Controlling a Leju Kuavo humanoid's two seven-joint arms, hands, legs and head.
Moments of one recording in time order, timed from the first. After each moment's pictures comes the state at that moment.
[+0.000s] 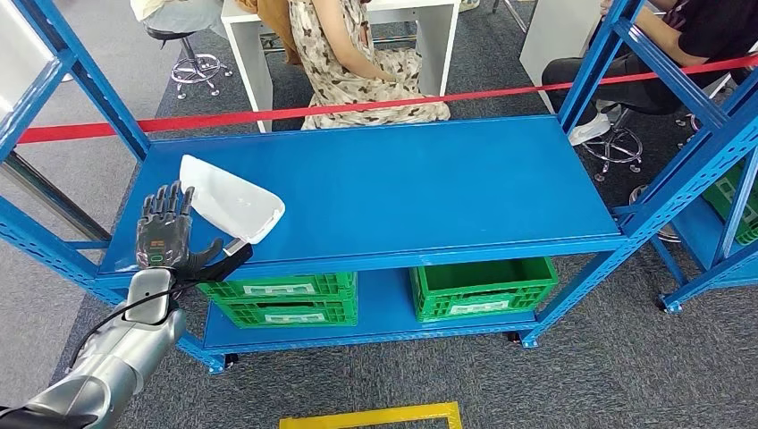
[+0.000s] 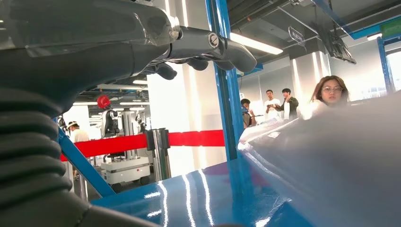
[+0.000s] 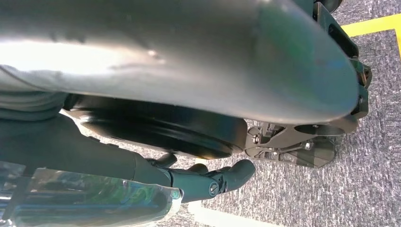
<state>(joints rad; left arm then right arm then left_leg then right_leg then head) -0.69 0.18 -0.28 -0.52 -1.57 0.70 0.20 -0.10 0.24 -1.01 -0.19 1.14 -0.04 -0.10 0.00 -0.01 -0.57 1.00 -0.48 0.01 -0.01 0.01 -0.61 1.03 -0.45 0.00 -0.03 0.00</state>
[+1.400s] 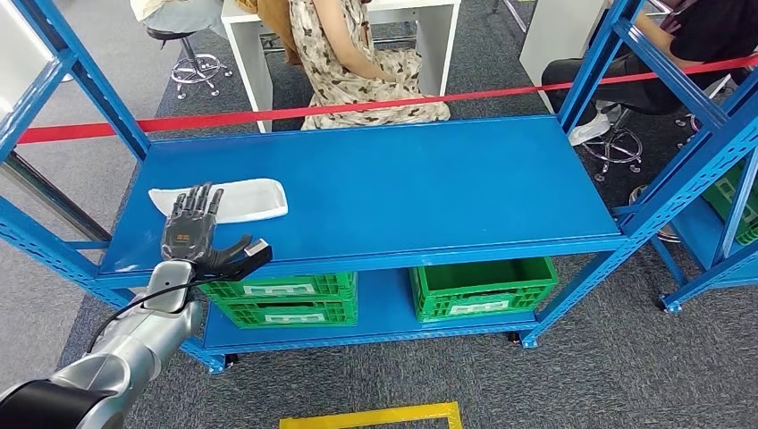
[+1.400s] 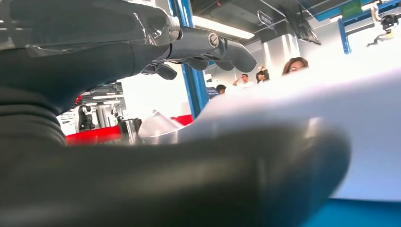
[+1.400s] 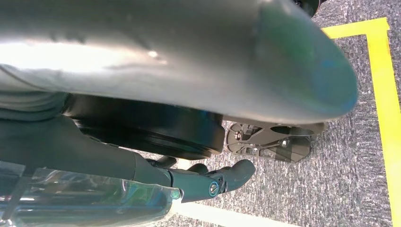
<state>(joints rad) -0.80 0.10 -0.29 -0.32 -1.57 0.69 0.10 -0.10 0.25 -1.01 -0.19 1.14 -0.07 -0.17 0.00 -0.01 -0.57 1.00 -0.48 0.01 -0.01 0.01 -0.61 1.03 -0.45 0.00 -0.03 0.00</state>
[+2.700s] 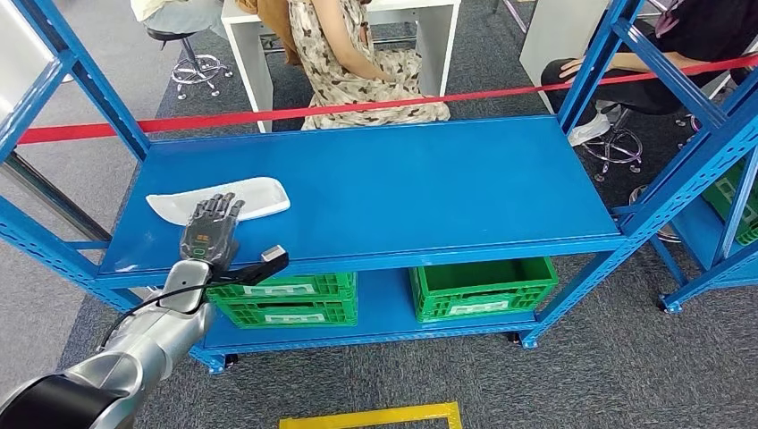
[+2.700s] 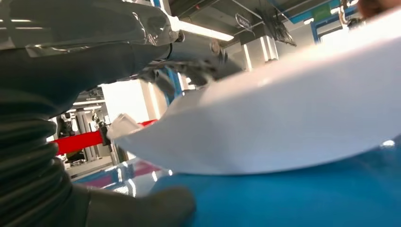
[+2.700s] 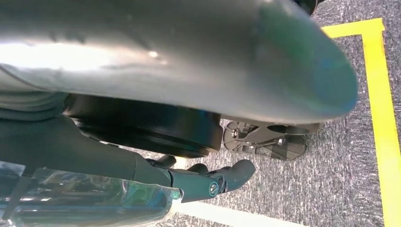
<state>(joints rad) -0.81 0.07 -0.38 -0.31 -1.56 0.66 0.10 -0.10 0.25 -1.01 -0.19 1.15 -0.08 -0.20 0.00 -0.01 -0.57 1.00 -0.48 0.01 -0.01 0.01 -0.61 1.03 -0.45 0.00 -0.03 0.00</state>
